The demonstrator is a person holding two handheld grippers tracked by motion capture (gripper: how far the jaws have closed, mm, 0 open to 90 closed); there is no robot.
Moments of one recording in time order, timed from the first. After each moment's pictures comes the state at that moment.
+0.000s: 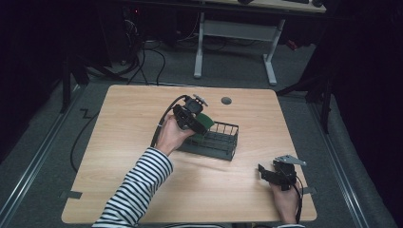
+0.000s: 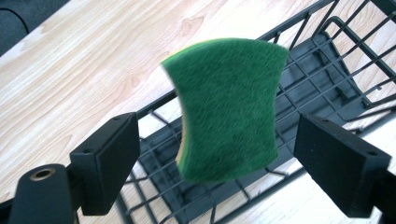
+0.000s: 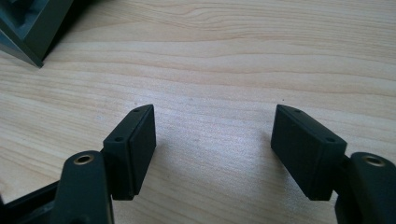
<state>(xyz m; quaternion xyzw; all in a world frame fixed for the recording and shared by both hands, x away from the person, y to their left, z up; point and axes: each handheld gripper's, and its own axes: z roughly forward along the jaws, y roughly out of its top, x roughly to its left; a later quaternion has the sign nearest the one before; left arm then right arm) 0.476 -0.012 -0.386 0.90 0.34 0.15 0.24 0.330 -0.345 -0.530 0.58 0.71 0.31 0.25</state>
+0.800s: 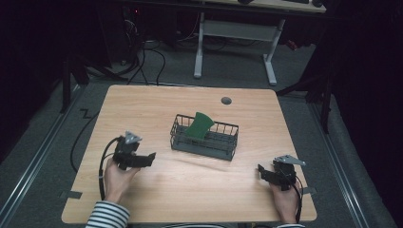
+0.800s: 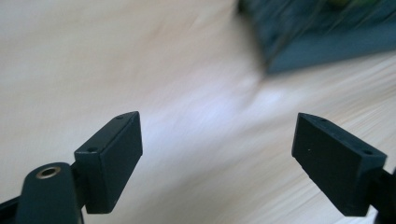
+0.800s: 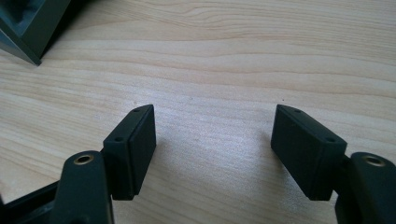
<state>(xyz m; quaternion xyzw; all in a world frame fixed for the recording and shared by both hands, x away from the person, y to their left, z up) 0.382 0.173 -0.489 0.80 0.48 0.18 0.32 0.330 -0.343 -0.530 0.58 0.71 0.31 0.25</state>
